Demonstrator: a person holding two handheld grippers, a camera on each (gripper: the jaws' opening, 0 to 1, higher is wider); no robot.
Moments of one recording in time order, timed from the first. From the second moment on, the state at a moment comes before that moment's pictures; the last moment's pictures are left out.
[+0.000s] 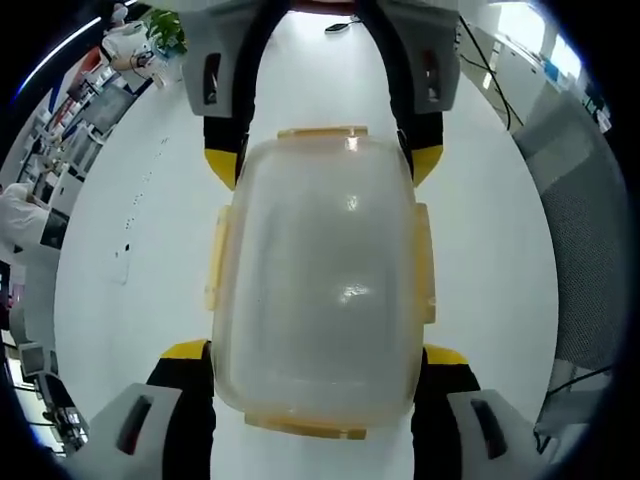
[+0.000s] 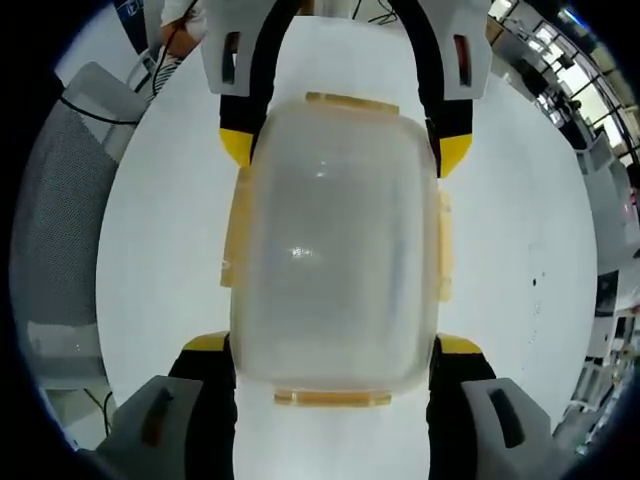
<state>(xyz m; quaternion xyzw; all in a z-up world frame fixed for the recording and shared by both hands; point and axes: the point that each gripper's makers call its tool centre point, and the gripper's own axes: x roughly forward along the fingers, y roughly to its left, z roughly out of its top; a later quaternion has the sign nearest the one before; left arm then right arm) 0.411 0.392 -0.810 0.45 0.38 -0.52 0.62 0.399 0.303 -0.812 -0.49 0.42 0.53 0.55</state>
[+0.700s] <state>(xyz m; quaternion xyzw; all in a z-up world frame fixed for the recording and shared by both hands) 0.409 0.391 -0.808 0.45 0.37 -0.52 0.62 0.397 0.303 -0.811 -0.48 0.41 0.53 0.56</state>
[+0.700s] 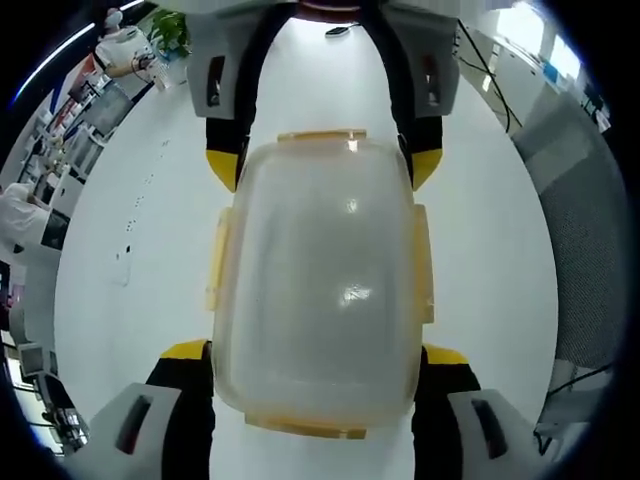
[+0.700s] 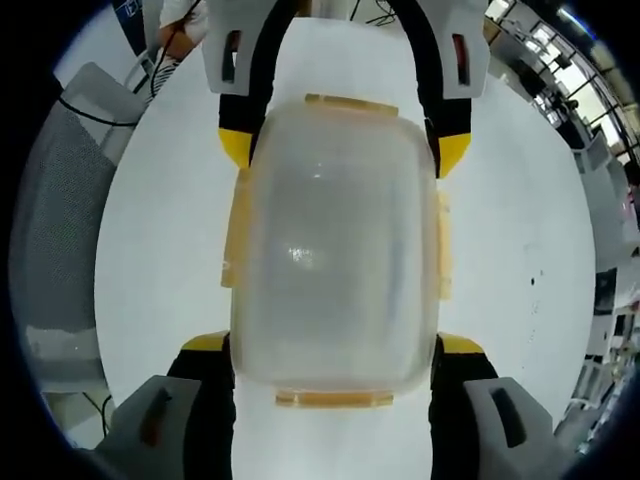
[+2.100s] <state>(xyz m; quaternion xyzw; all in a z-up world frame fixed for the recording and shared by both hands) 0.393 0.424 -0.790 0.09 0.24 -0.41 0.88 0.386 0.302 -0.787 -0.10 0.30 0.40 0.86</state>
